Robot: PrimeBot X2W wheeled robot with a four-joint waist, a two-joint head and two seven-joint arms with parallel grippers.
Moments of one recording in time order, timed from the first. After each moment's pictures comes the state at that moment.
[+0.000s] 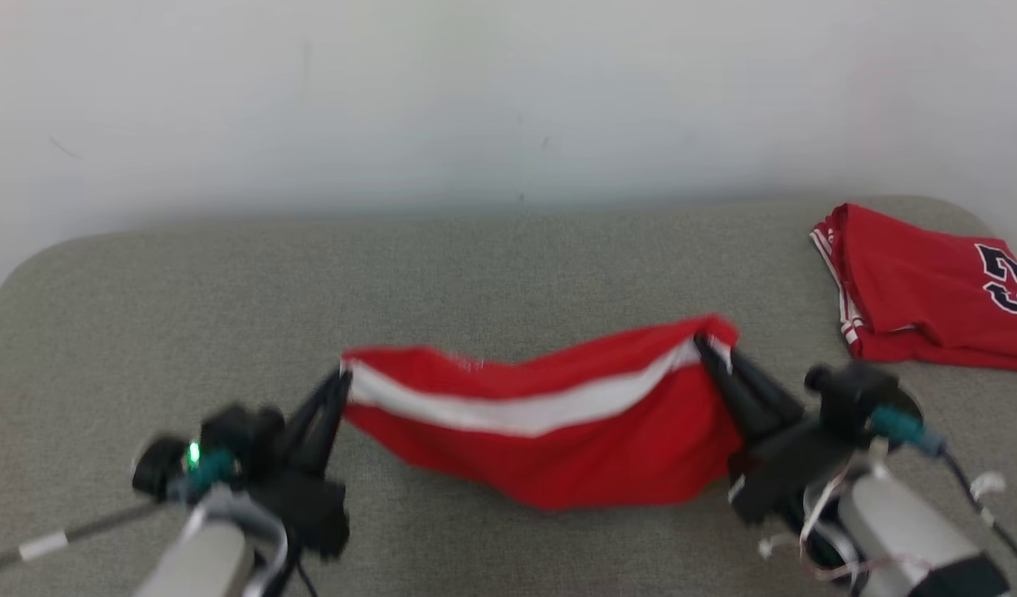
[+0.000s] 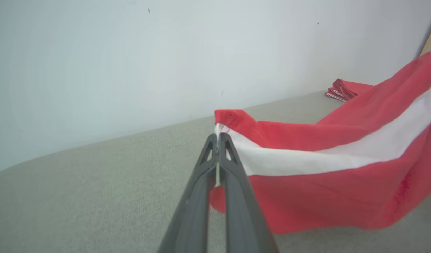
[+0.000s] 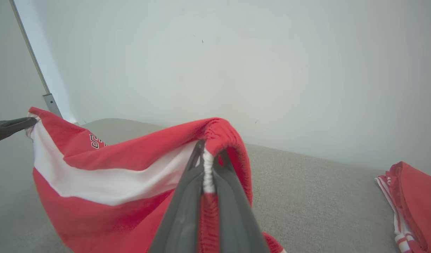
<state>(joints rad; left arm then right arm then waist) -0.38 0.31 -0.48 0.50 -0.46 -0.13 -0.25 -0.34 -0.44 0.48 0.34 0.49 0.13 -0.21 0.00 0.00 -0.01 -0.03</state>
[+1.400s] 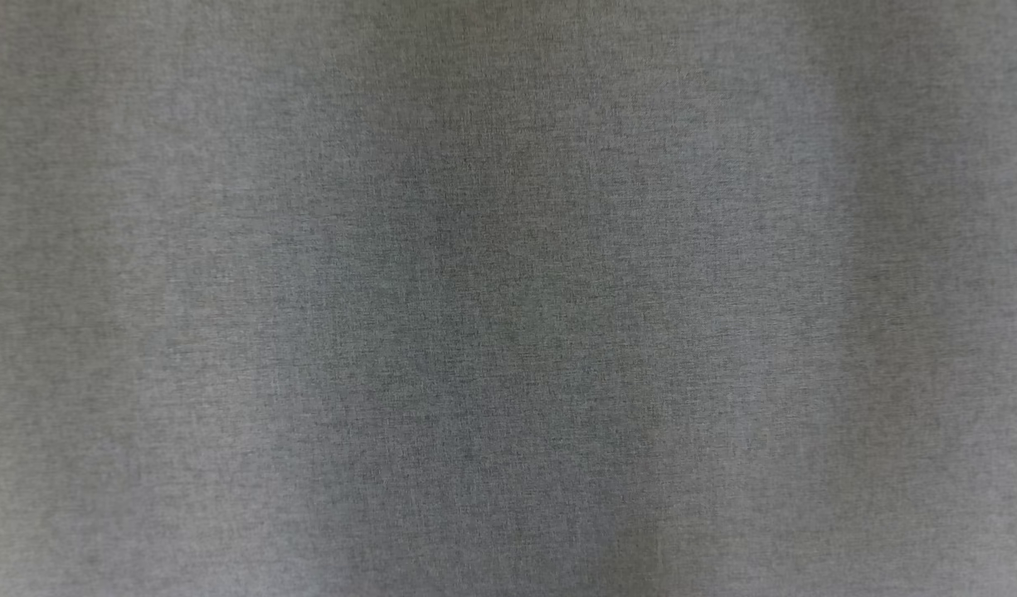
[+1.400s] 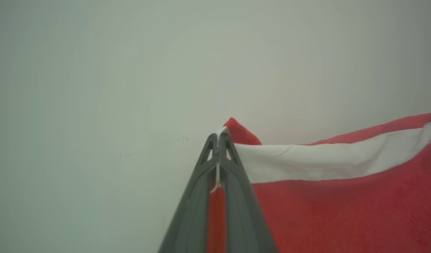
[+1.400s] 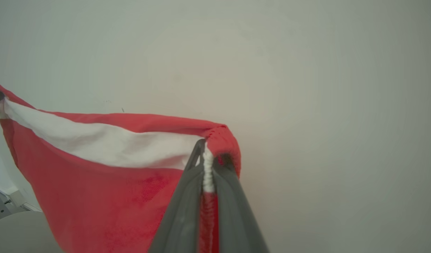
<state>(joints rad) -1.79 0.41 -0.70 0.84 -0.76 -0.13 -0.23 -1.75 -0.43 0.77 0.79 0.86 0.13 -0.12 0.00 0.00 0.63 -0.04</state>
